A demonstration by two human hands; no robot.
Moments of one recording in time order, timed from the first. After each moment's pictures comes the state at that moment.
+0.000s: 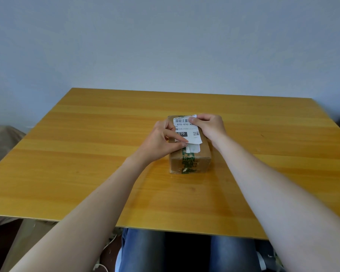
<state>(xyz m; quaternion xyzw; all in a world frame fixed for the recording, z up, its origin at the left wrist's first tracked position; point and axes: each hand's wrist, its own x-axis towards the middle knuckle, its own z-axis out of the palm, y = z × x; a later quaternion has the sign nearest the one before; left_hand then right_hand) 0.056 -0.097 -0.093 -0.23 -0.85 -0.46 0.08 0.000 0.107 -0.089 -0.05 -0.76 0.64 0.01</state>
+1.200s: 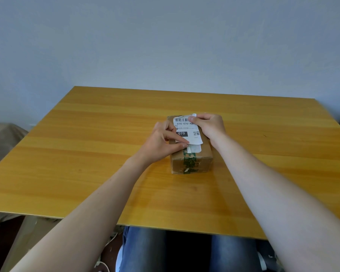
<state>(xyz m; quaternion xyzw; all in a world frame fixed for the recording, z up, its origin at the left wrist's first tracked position) 0.060 -0.103 -0.101 -0.23 -0.85 -0.47 0.08 -0.009 0.098 -0.096 -0.09 -0.75 0.65 0.01</state>
